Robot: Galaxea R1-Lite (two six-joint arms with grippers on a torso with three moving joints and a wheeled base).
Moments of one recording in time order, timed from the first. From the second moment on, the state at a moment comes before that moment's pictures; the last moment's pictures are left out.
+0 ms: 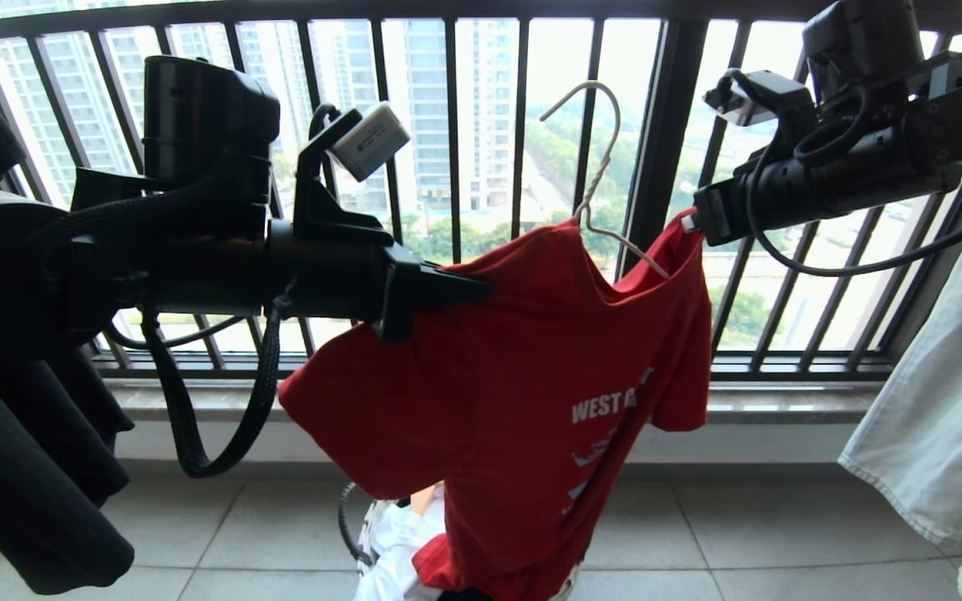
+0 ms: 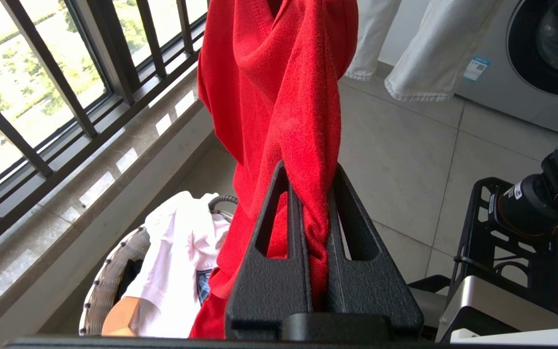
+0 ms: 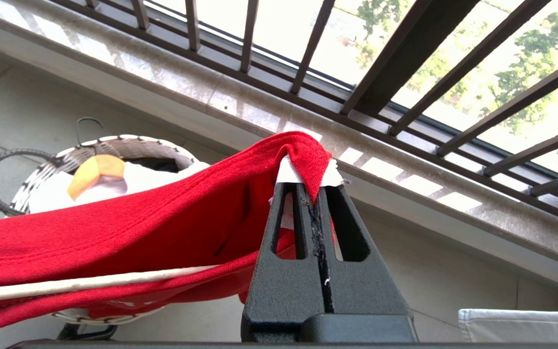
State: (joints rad) left arm -0.52 1.63 -1.33 -0.05 -0.64 0.09; right arm 0.28 1.87 -1.96 0.56 -0.05 -0.15
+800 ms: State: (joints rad) left arm -0.55 1.69 -1.34 -0.06 -0.63 0.08; right arm 0.40 1.77 -1.89 0.56 -0.05 -0.19
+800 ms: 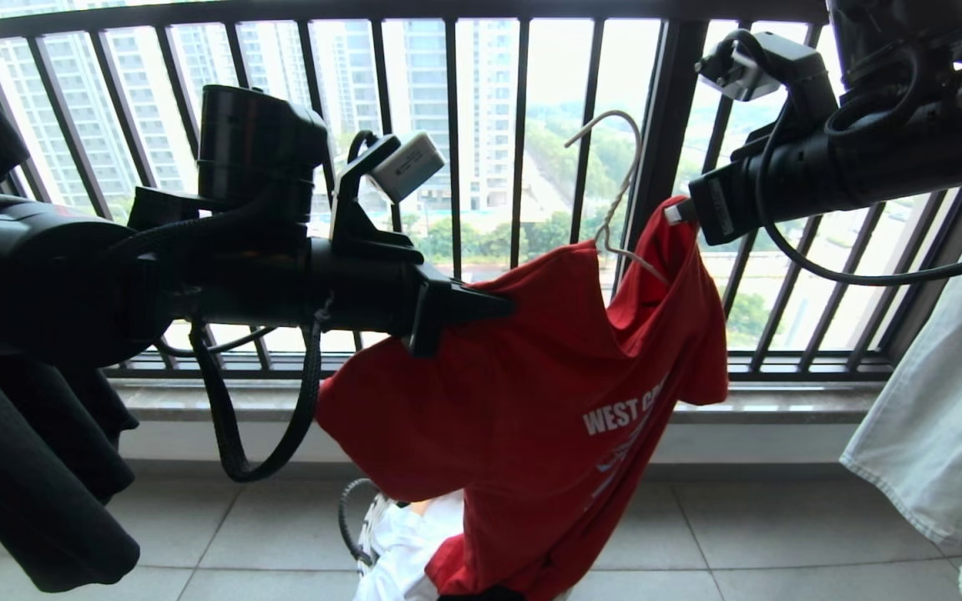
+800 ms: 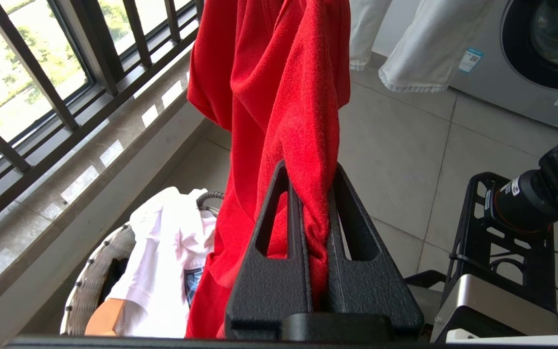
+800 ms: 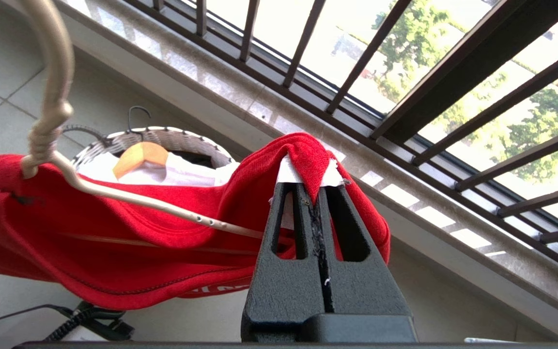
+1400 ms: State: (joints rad) left arm -0.55 1.70 -1.36 -0.06 -0.51 0.08; right arm 0.42 1.76 -1.88 0.54 -0.24 -0.19
